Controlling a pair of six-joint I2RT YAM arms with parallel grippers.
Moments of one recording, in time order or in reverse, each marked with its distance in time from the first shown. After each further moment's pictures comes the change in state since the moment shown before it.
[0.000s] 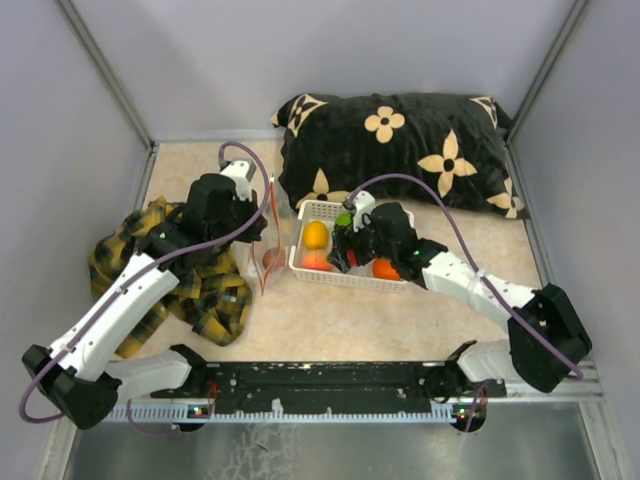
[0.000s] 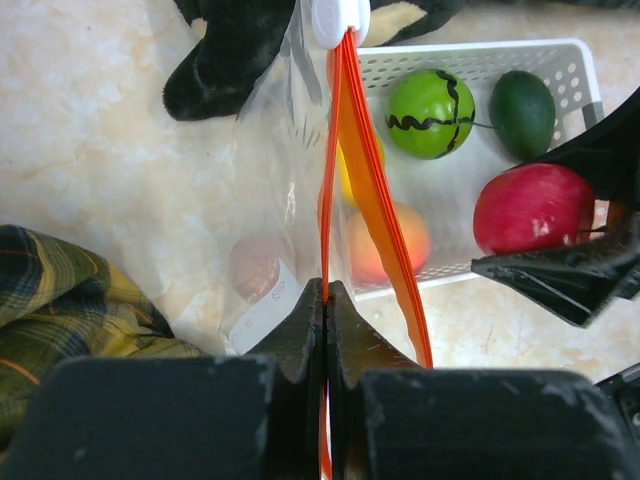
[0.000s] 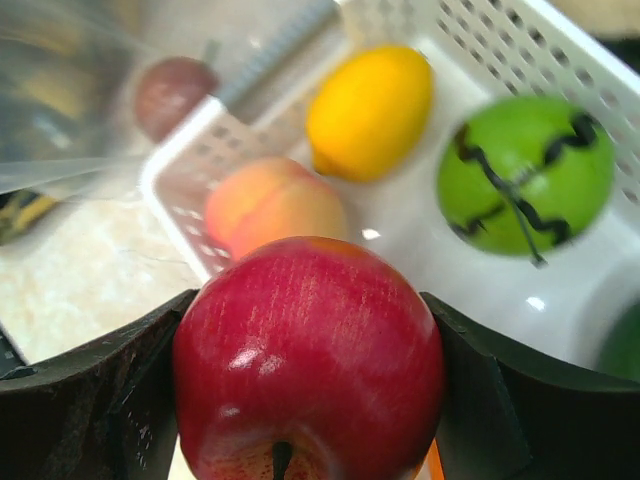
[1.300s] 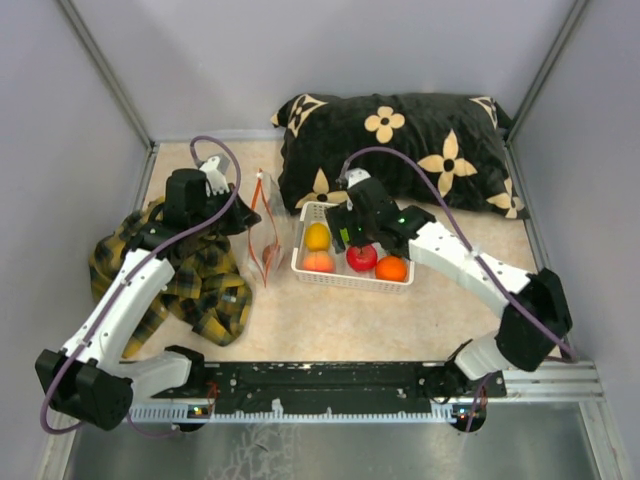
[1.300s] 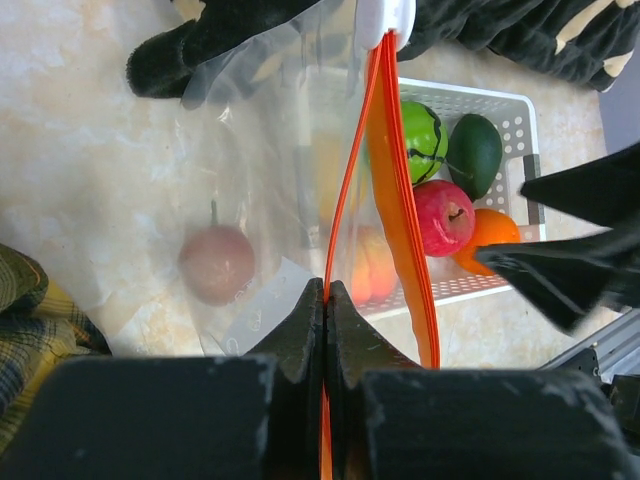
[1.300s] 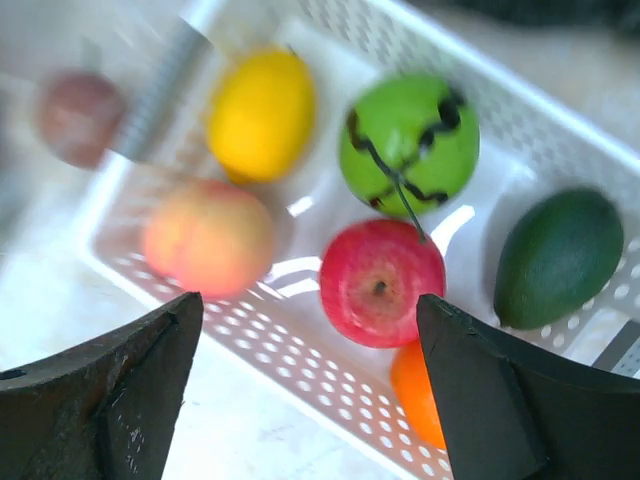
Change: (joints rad) left arm 0.278 -0.007 -0.142 0.168 0.351 -0.134; right arm 0.038 0.175 0.360 -0.549 0.361 0.136
